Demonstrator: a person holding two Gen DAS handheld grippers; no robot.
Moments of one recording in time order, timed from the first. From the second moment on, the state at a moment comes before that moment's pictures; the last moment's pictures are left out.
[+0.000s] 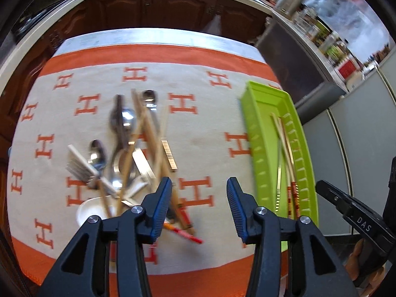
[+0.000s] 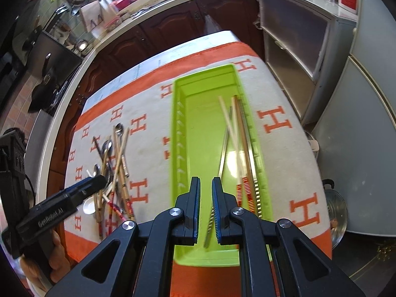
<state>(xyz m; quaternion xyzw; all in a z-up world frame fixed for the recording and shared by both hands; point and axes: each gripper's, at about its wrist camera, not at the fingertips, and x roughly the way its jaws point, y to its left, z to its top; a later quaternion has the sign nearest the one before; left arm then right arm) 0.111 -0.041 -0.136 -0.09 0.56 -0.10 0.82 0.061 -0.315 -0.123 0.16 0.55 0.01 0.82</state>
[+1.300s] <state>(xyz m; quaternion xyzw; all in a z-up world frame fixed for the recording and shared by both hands) 0.151 0.047 -0.187 -0.08 0.63 -0.12 0.76 0.168 -0.113 -0.233 0.17 0.69 0.19 0.68</state>
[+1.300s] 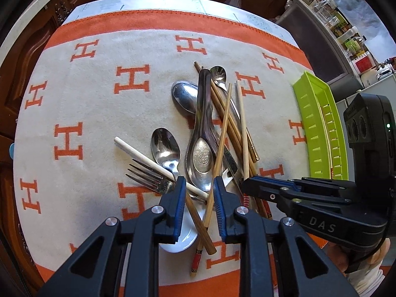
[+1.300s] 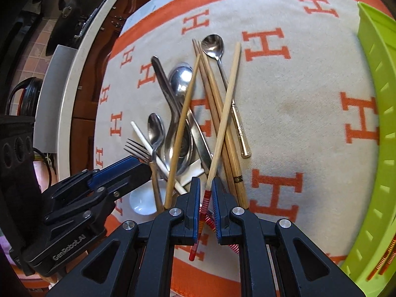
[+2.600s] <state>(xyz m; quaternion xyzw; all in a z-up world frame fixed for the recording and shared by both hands) 0.151 0.004 -0.202 -0.08 0.65 -0.12 0.75 0.135 -0.193 -0.202 0.27 0.63 0.21 0.70</state>
